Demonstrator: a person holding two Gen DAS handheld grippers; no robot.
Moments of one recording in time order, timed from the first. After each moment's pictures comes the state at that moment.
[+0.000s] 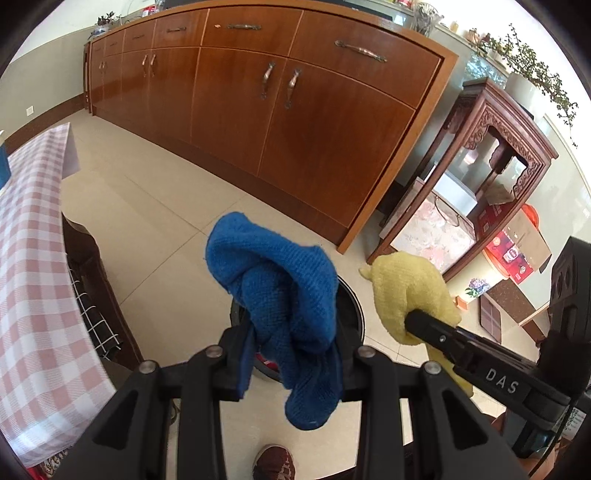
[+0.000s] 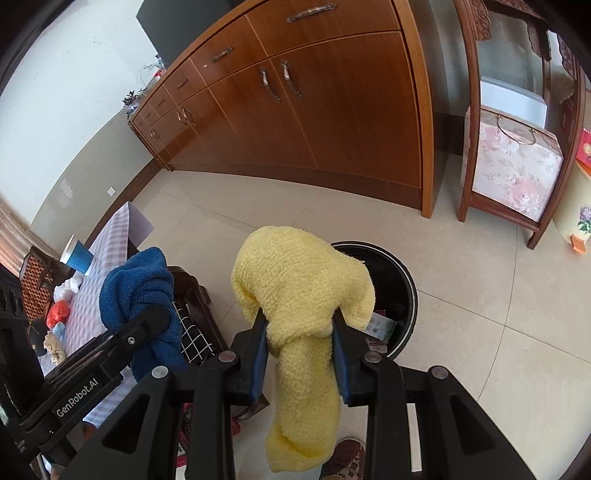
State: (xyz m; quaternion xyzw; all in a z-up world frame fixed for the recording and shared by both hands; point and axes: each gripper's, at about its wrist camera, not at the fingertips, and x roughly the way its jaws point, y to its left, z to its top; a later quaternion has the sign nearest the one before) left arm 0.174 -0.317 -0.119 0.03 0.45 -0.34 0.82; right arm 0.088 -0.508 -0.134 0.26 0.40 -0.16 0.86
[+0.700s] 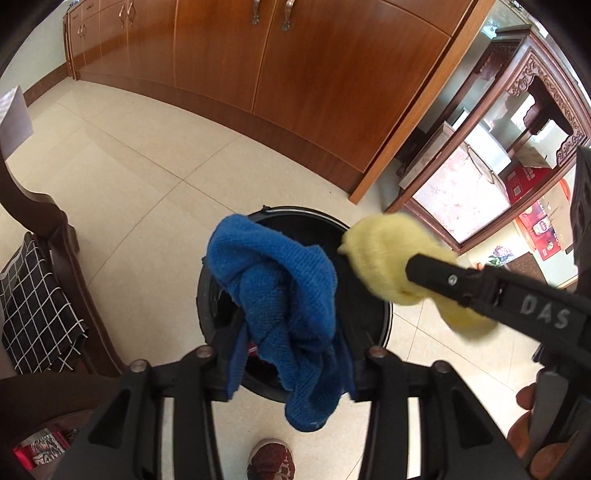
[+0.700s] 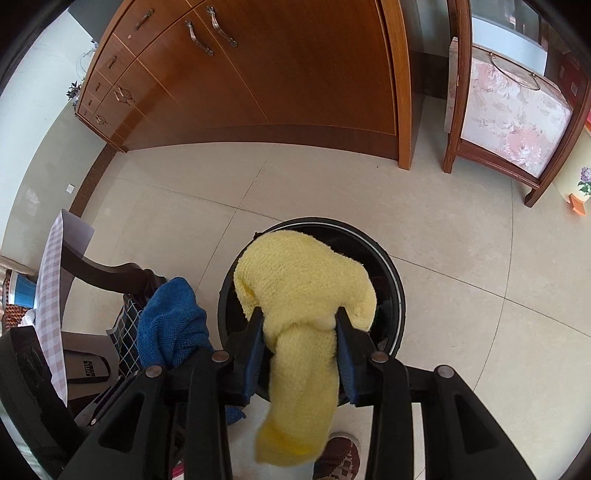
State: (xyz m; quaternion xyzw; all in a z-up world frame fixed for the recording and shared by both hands) left arm 0.206 -0.388 -0.201 0.07 0.54 -0.33 0.77; right arm 0.162 -0.580 -0.215 0.31 0.49 -0.21 0.79
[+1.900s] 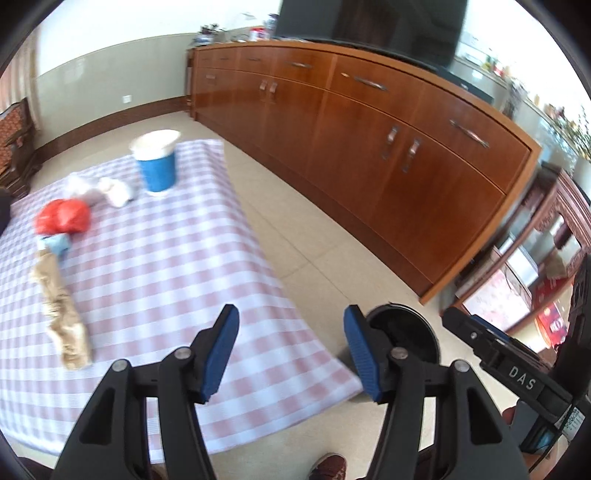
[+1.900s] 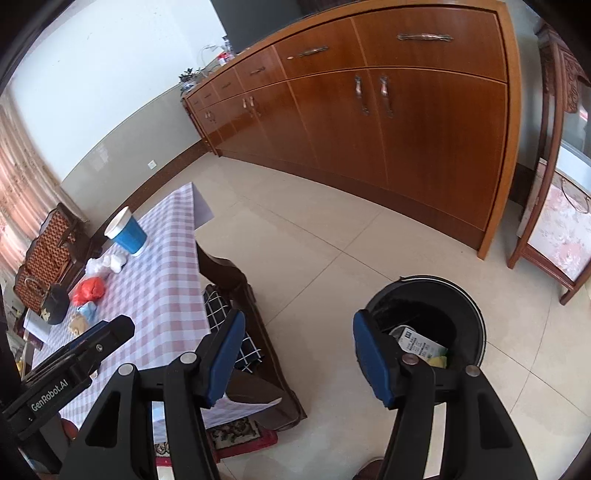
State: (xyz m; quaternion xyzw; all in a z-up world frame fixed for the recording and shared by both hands) left arm 0.211 -0.144 -0.050 -0.03 0.42 -0.17 0.89; right arm 0.175 -0.388 -0.085 0.19 0.39 -0.08 0.90
